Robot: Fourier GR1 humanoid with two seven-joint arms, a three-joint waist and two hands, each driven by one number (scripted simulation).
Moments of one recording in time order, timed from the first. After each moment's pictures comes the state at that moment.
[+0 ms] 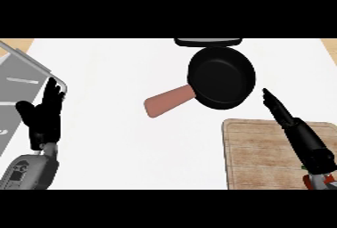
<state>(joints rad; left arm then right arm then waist) -0.20 0.33 -0.05 -1.33 0.19 0.42 0.05 -0.05 -0.57 0.28 -1.70 -0.13 -0.08 0.03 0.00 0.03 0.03</state>
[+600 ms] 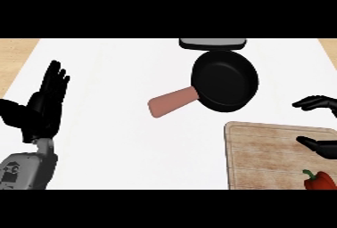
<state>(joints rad) -0.22 0.28 0.01 -1.54 0.14 0.26 0.13 -0.15 -0.77 0.08 -1.39 -0.21 0.34 -0.56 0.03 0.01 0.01</state>
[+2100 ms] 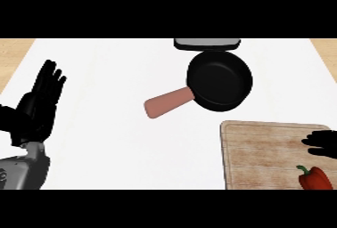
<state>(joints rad) -0.19 0.28 0.03 -1.63 0.16 0.21 0.21 -0.06 -1.23 0.36 -1.47 0.36 0.31 -0.88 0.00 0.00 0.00</state>
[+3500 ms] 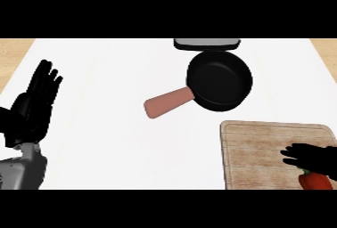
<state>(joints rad) -0.19 0.25 0.09 -1.65 0.11 0.15 0.24 0.01 -0.94 0.30 -1.37 0.76 0.27 -0.85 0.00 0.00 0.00</state>
